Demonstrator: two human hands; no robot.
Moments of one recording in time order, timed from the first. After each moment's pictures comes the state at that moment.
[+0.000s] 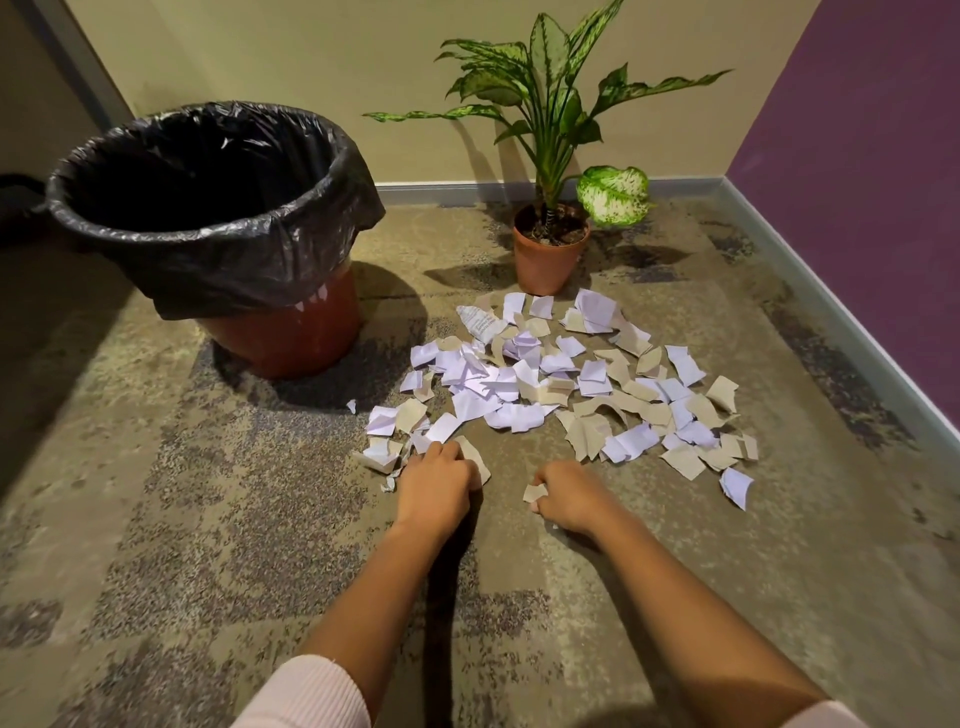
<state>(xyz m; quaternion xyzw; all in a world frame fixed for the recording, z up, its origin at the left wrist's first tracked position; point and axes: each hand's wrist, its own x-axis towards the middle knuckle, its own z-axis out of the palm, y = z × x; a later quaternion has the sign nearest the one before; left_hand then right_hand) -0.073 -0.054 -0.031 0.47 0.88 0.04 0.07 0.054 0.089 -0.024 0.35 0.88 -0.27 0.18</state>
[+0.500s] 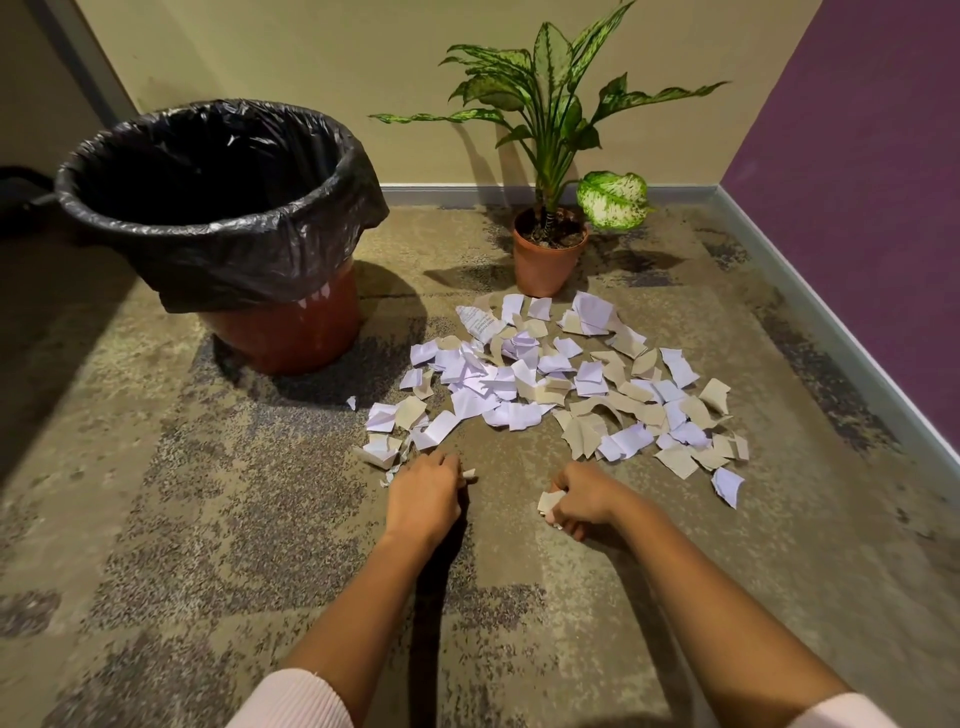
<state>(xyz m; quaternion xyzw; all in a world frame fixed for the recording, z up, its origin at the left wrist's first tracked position) -0.065 -0.070 -0.032 0.44 0.89 0.10 0.06 0.070 0.100 -0.006 0.40 0.78 -0.41 0.25</state>
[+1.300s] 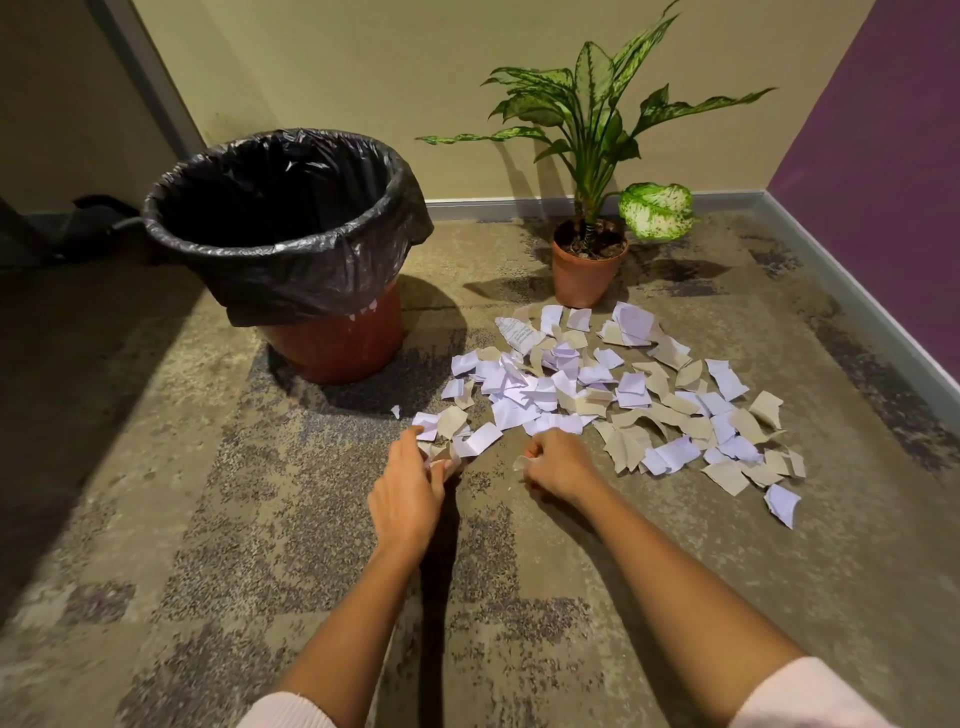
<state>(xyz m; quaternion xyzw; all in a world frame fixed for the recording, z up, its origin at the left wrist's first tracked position) -0.099 -0.114 -0.015 0.21 0.94 0.27 0.05 -0.011 0.061 0.004 0.38 0.84 -0.37 0.08</state>
